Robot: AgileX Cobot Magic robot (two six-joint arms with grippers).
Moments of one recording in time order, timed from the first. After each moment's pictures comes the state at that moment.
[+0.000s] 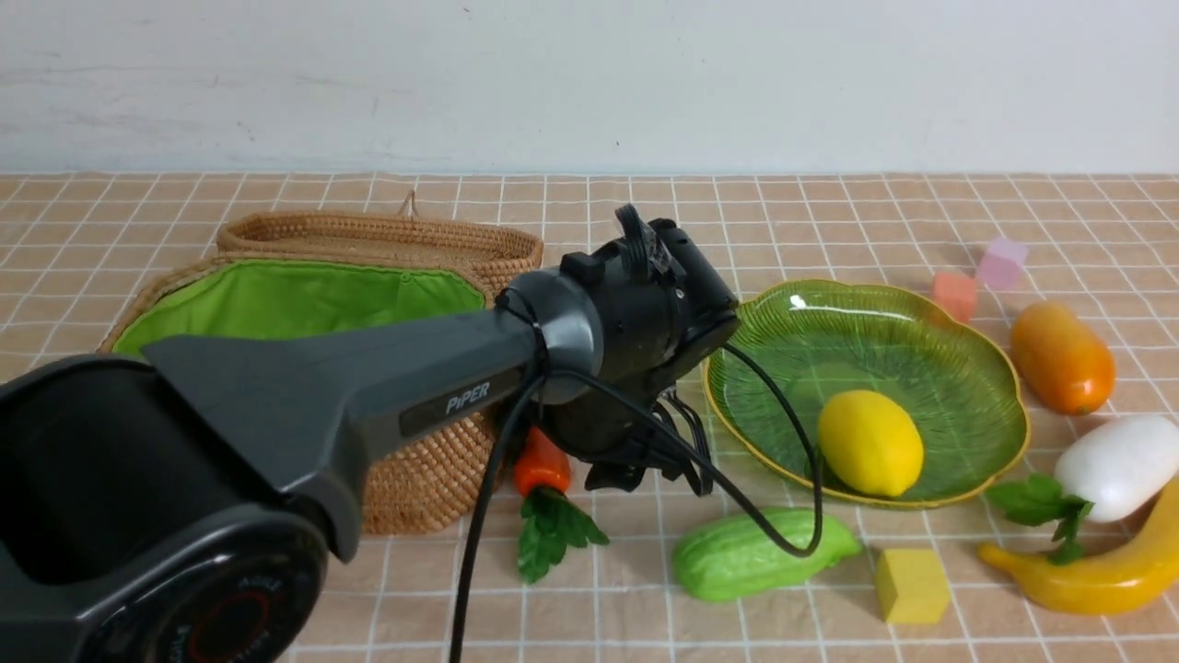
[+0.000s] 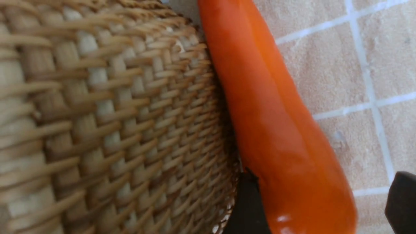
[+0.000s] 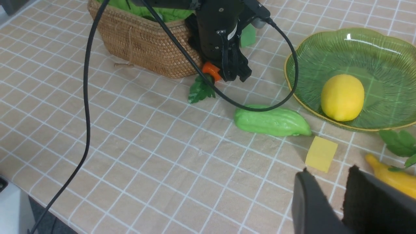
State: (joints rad) right arm 0.20 0.38 -0.96 0.41 1.19 -0.26; left arm -0.74 2.24 -1.83 0.47 1.14 -0.60
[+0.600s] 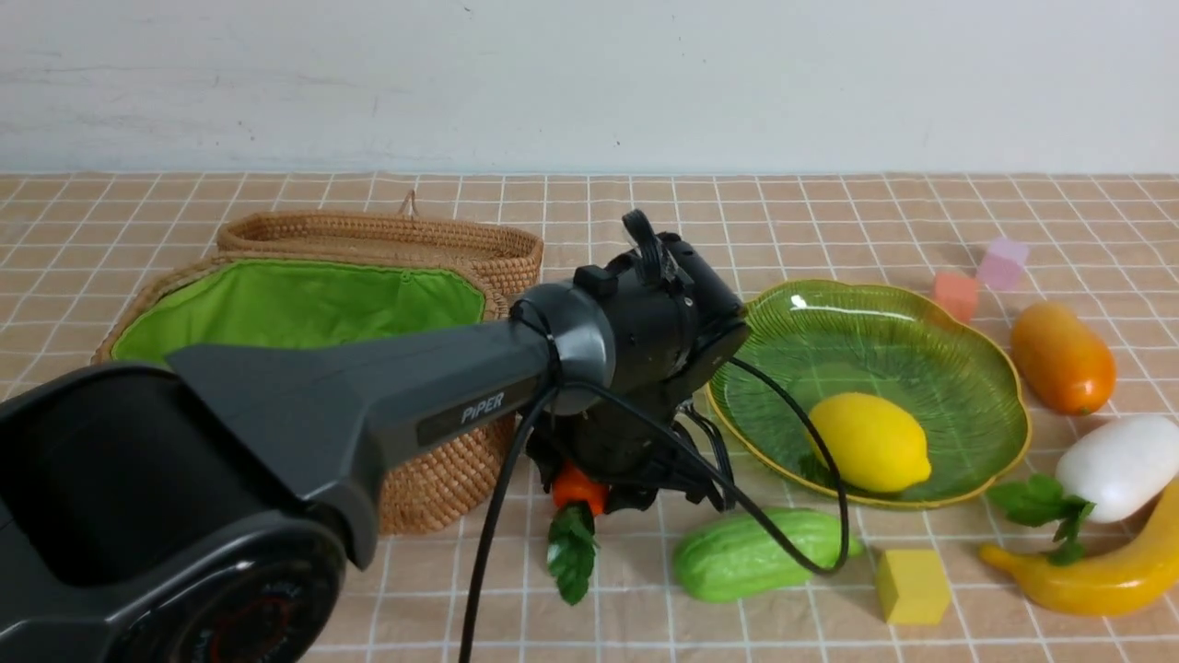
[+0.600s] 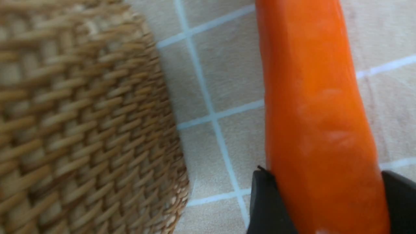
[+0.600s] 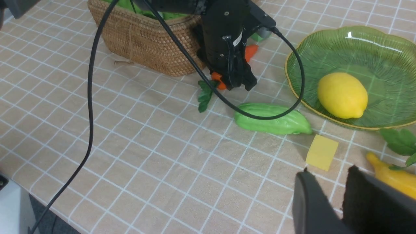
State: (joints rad) right arm 0.20 0.38 -0.96 0.41 1.20 -0.26; left arm -0.75 2.26 -1.84 0.37 1.12 -0.54
